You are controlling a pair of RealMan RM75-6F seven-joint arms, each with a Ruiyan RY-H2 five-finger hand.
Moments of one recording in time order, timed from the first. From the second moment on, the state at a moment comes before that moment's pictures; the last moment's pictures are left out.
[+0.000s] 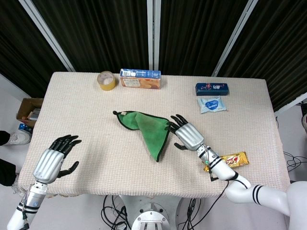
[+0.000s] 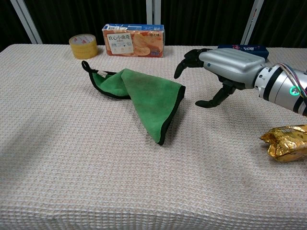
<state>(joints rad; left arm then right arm) -0.17 -1.22 0.02 -1.69 1.69 1.45 0.03 0.72 -1.60 0.12 -1.31 -1.52 0.98 -0.05</state>
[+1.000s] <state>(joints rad) -0.16 -1.22 0.04 -1.64 1.66 1.45 -0.10 0.92 -1.61 0.05 -1.40 -1.70 0.80 -0.41</state>
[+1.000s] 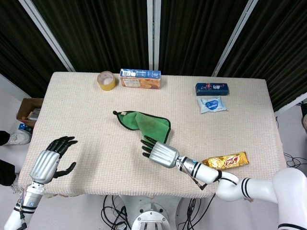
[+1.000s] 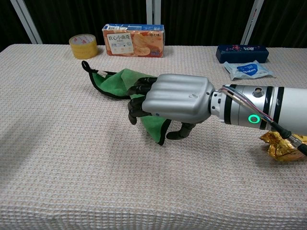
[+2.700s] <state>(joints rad) -0.46 -1.45 -0.18 -1.64 1.31 1.08 -0.35 1.23 -1.97 0.68 -1.17 -1.05 1.08 -0.50</state>
